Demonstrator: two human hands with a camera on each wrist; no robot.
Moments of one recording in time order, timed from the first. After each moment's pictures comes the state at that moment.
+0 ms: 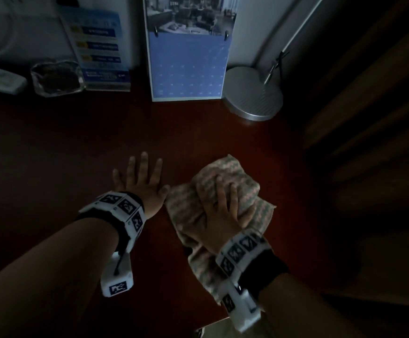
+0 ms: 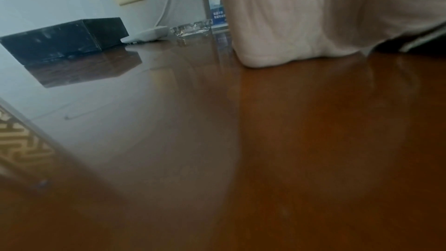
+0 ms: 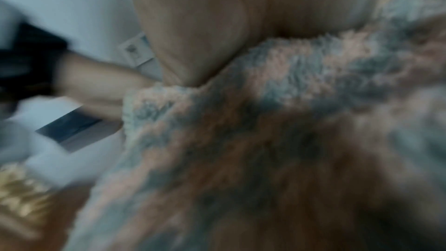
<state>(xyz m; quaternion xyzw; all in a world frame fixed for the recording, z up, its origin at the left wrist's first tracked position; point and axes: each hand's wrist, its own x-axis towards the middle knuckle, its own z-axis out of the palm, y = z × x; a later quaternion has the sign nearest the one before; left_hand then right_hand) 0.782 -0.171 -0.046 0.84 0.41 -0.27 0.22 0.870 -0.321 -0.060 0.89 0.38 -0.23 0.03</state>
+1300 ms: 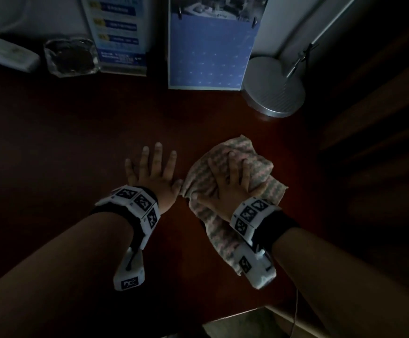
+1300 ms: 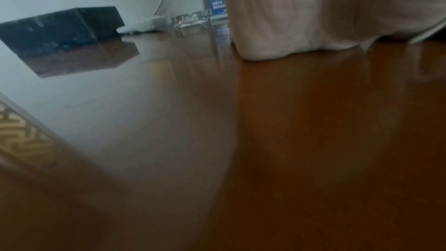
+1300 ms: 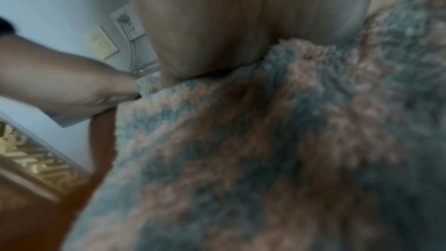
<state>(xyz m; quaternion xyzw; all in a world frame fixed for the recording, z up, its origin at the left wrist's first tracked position) 0.782 -0.170 -0.053 0.85 0.41 -0.25 0.21 0.909 -0.278 -0.050 0.86 0.39 -0.29 0.10</state>
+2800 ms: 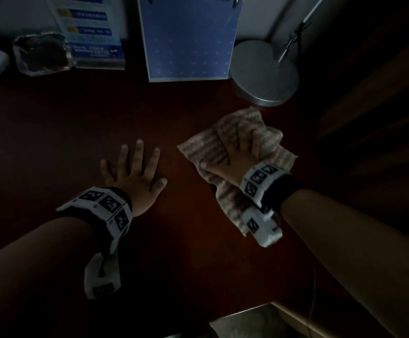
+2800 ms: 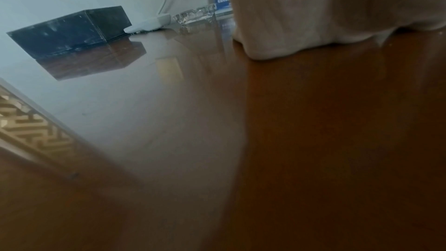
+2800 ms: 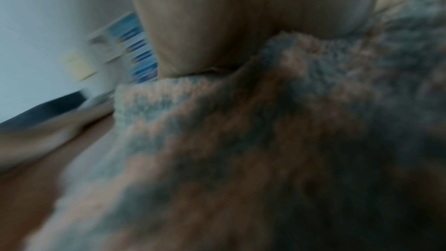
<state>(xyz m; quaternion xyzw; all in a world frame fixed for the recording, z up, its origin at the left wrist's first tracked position) 0.784 -0.165 -0.056 0.84 0.41 -0.27 0.22 0.985 -0.264 -0.047 0.88 0.38 -0.29 0.06</state>
